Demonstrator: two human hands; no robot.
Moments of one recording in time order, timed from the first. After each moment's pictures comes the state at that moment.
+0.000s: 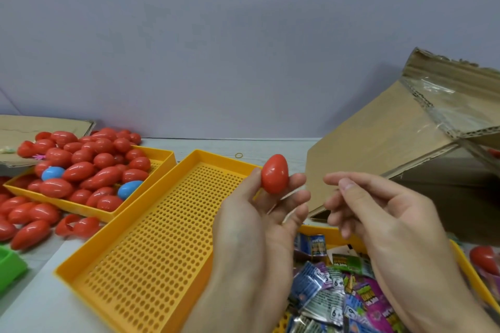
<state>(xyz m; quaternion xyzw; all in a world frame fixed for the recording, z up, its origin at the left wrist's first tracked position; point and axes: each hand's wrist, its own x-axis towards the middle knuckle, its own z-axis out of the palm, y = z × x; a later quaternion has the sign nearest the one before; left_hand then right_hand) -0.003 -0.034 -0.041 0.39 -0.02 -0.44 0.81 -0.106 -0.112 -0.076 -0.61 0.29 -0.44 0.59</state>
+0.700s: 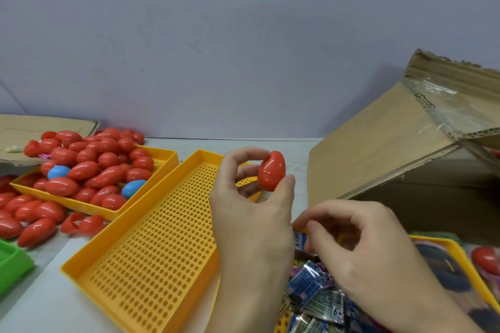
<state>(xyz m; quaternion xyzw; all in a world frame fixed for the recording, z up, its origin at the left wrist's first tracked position) 0.000 -0.039 -0.056 0.61 -0.23 -0.12 0.75 -0.107 -0.100 -0.069 -0.82 0.26 -0.28 0.43</state>
